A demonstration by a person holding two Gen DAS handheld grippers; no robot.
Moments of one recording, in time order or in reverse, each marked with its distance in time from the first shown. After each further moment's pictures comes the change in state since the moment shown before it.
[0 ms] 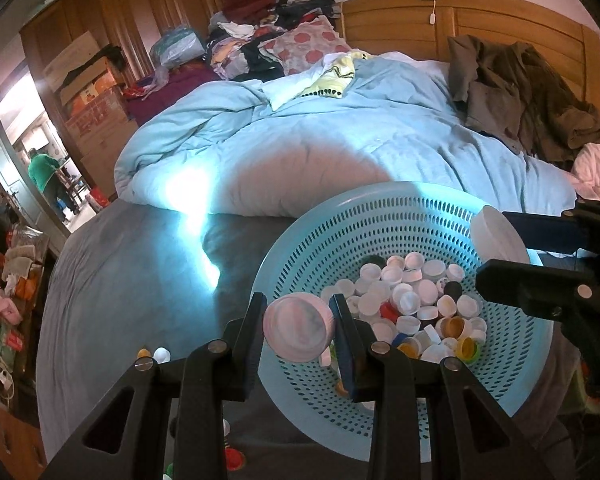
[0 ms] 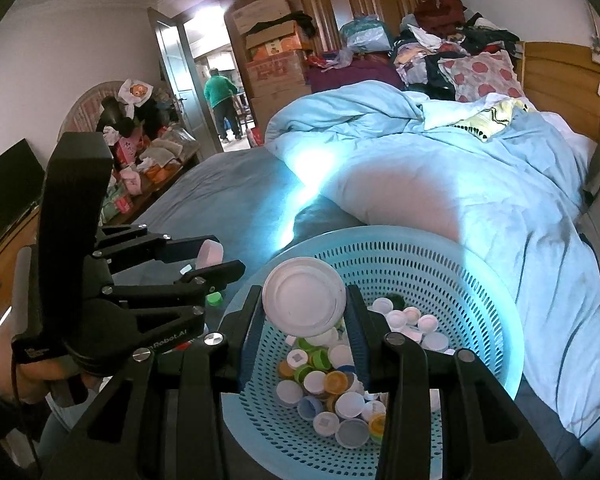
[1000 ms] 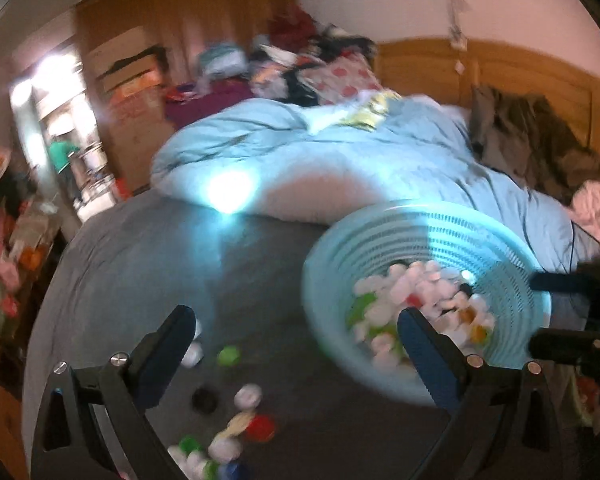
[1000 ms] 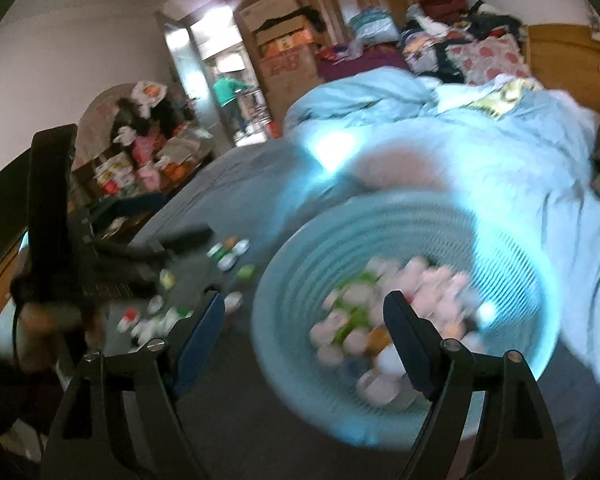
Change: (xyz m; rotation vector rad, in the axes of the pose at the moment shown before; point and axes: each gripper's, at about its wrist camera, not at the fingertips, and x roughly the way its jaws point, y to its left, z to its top) left arm -0.063 0.081 -0.100 -0.177 -0.156 0.025; right arm -0.009 0.031 -0.073 0.023 0.034 0.101
